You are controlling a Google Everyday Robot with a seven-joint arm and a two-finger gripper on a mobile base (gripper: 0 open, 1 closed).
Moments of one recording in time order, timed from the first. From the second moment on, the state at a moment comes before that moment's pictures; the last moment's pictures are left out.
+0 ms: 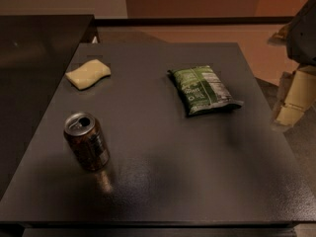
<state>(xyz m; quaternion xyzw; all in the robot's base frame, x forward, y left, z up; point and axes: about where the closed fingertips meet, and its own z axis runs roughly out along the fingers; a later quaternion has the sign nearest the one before) 0.438 -0.217 0.976 -0.60 0.78 -0.03 0.16</state>
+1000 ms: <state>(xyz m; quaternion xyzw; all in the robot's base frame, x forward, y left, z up) 0.448 -0.156 0.975 -0.66 0.73 -0.01 0.18</state>
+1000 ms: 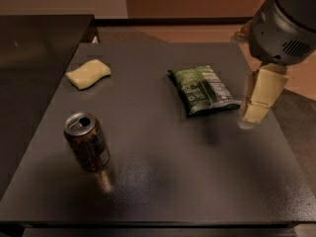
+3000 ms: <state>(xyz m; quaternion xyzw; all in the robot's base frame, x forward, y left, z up) 0.578 0.093 0.939 -0.83 0.53 -0.02 0.15</state>
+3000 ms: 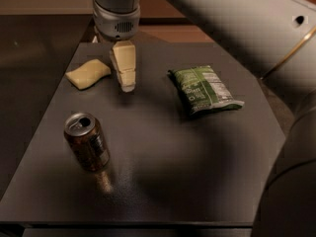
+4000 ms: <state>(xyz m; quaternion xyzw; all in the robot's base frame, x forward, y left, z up) 0.638 0.161 0.900 -0.86 0.50 -0.01 0.12</state>
